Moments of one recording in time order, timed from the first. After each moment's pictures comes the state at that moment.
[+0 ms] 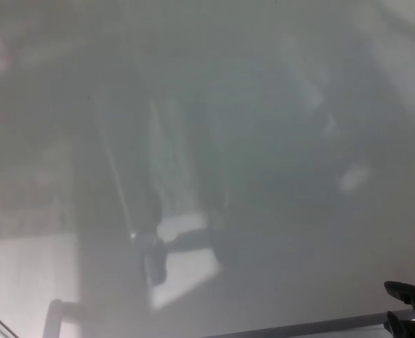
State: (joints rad) left_arm -0.57 0.92 0.66 0.95 -0.31 0.06 -0.51; right_arm -0.21 -0.33 -0.05 1.26 -0.15 -0.68 -0.07
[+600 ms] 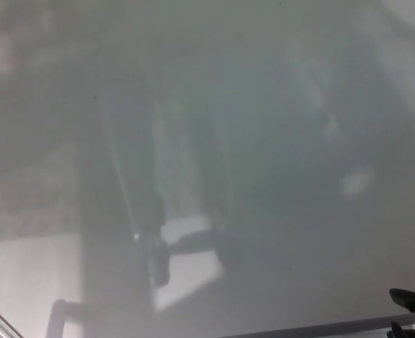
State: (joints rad) left_arm -0.43 0.91 0.68 0.88 -0.34 -0.04 -0.53; right_arm -0.17 -0.33 -0.06 1.26 -0.15 -0.68 -0.06
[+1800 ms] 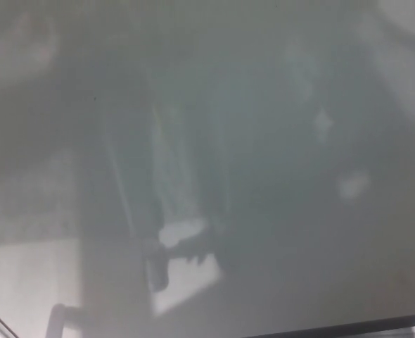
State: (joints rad) left_arm 0.00 0.60 0.47 1.14 -0.27 -0.35 -0.38; right_arm -0.05 -0.34 -0.06 1.27 -0.15 -0.69 -0.07
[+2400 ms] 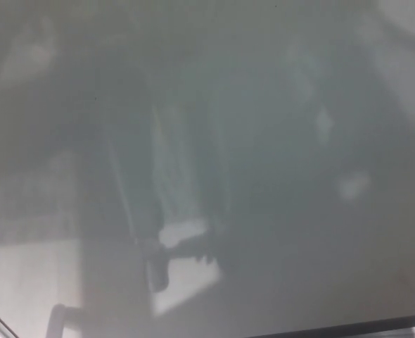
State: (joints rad) left_arm 0.01 0.52 0.44 1.15 -0.26 -0.40 -0.44; right_arm -0.05 -0.35 -0.07 1.27 -0.15 -0.69 -0.07
